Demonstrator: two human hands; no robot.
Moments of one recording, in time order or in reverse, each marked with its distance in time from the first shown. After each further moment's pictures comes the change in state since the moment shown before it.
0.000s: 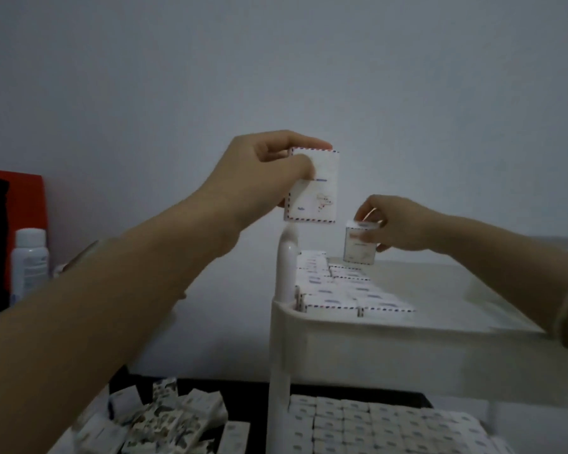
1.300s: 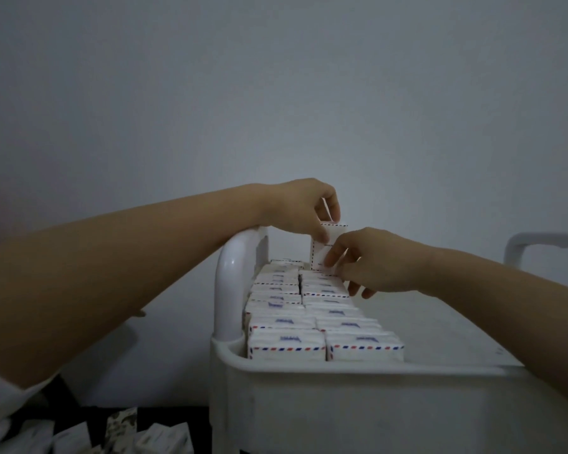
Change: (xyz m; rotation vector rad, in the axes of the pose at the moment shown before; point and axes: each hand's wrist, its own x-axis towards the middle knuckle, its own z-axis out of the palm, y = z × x) left_hand 0.130 -0.089 0.080 0.733 -0.605 0.024; right_hand -0.015 0.004 0.028 0.005 -0.167 0.084
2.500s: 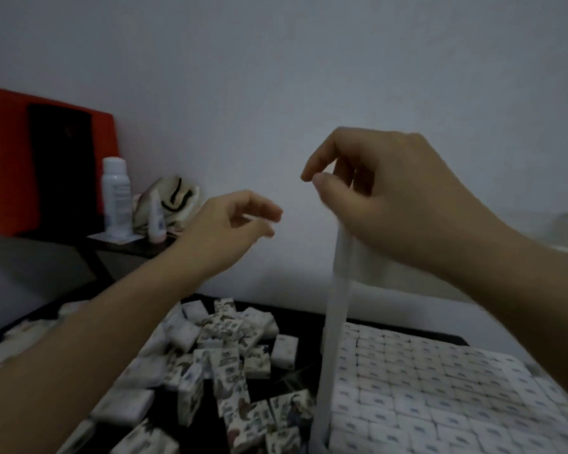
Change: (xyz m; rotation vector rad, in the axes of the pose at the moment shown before) left_hand -0.266 -0.047 0.045 -0.578 0.570 -0.304; right_hand -0.126 -0.129 0.062 0.012 0.423 -0.631
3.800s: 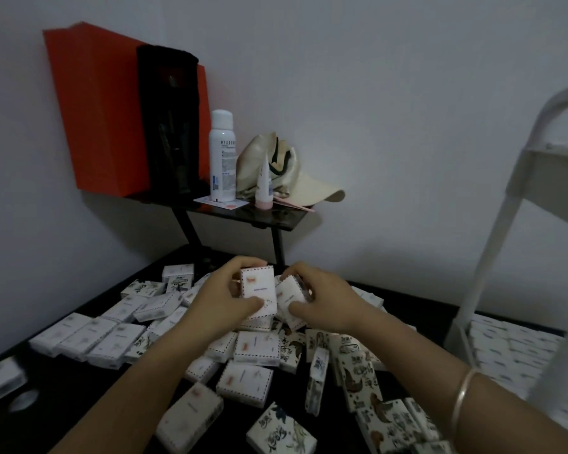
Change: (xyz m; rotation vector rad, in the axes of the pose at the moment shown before) left_hand -0.082 -0.190 -0.103 0.074 0.068 -0.442; right_hand 0.004 0.012 0.329 0.313 -0.588 0.169
